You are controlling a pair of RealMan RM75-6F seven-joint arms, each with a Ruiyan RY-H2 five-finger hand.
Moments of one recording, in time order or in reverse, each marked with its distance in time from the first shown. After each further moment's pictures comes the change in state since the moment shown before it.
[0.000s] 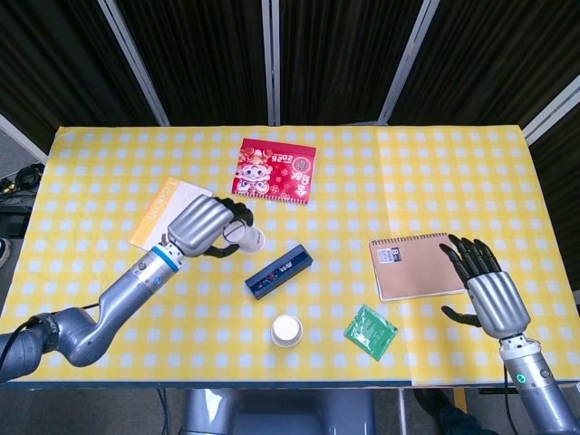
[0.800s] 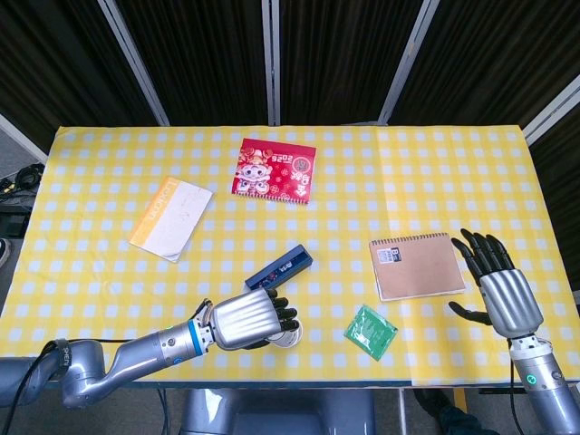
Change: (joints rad) left arm -0.034 -0.056 0.162 -0.152 0.408 -0.014 0.096; right arm -0.020 0.026 0.024 -0.009 0.001 0.035 0.040
